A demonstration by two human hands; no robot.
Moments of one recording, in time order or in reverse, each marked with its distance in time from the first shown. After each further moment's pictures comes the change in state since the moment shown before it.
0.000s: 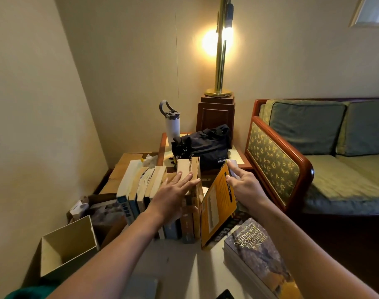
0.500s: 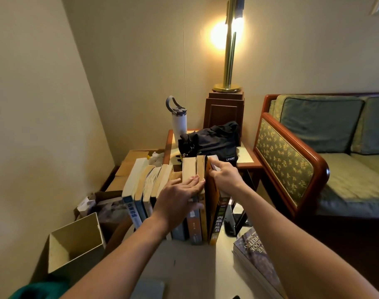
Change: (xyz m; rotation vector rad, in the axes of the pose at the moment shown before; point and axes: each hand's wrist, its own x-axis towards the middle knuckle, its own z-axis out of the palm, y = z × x) left_hand -0.004 -0.004 0.005 0.052 0.274 0.117; right_hand 0.057 -0.013 0.058 -0.118 -0.096 0.002
